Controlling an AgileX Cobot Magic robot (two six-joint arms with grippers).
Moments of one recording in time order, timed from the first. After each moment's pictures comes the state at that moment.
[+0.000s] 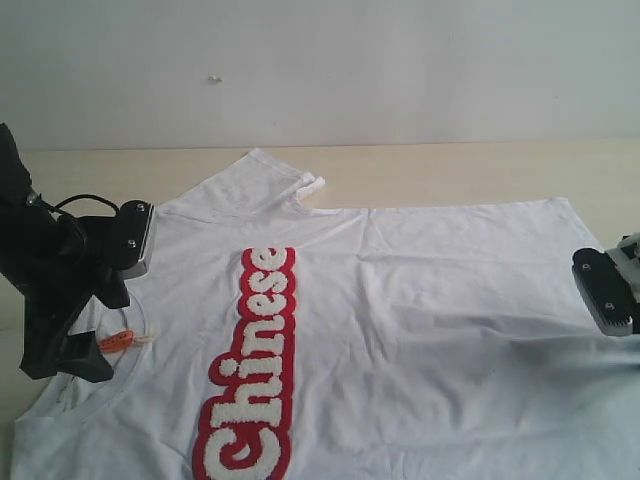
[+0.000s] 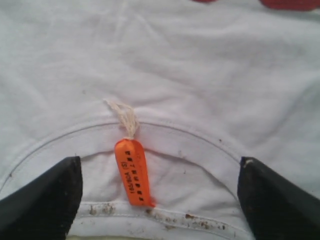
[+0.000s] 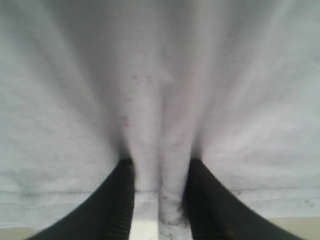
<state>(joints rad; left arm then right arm) -0.24 1.83 -1.02 -0.29 0.78 1.49 -0.23 1.92 -0.97 -0.15 0.71 -1.52</state>
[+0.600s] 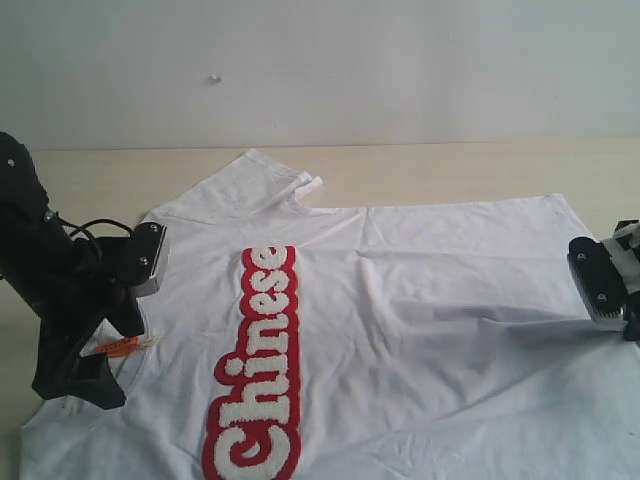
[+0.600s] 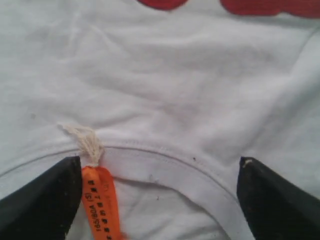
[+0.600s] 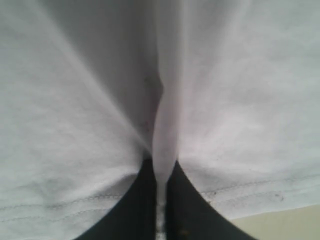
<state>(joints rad) -0.24 1.90 -1.02 -0.38 0.82 1.56 -0.23 1.92 -0.97 -0.15 0.62 -1.52</state>
